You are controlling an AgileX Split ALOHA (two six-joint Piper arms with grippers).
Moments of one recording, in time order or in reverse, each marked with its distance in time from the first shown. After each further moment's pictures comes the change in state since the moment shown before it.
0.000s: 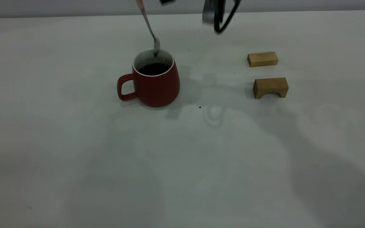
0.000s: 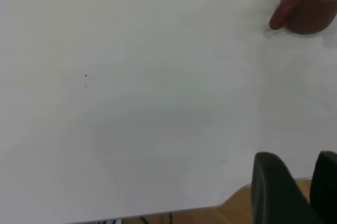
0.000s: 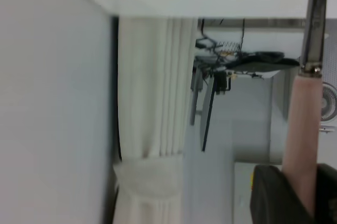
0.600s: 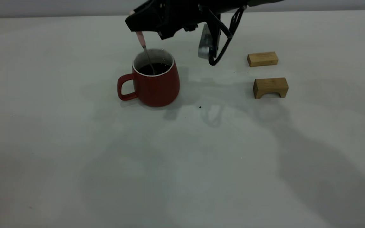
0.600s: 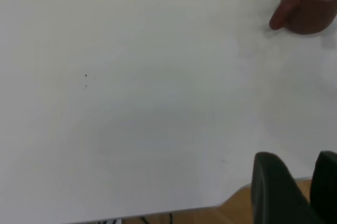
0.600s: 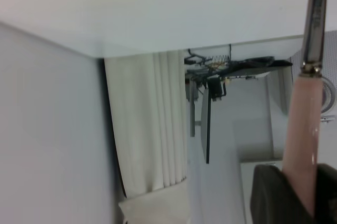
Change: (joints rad) left arm 0.000 0.000 0.000 0.000 0.000 0.001; right arm 0.000 0.160 -0.091 0.010 0.047 0.045
